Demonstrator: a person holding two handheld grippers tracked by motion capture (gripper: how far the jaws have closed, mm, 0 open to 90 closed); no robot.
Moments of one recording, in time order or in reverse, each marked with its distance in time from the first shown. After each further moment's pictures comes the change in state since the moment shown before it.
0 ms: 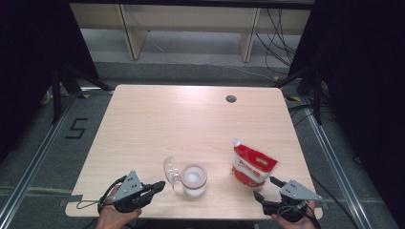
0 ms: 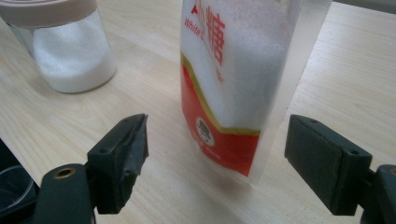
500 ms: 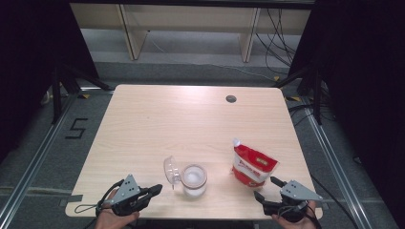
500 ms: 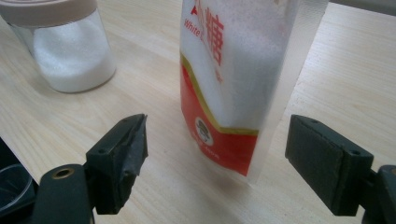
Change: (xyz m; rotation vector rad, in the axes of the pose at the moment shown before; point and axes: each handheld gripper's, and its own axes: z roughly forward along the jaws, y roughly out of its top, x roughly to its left) left arm 0.004 -0.019 -0.001 0.002 -0.001 -0.037; right arm -0.002 0.000 -0.001 -0.004 0.003 -0.023
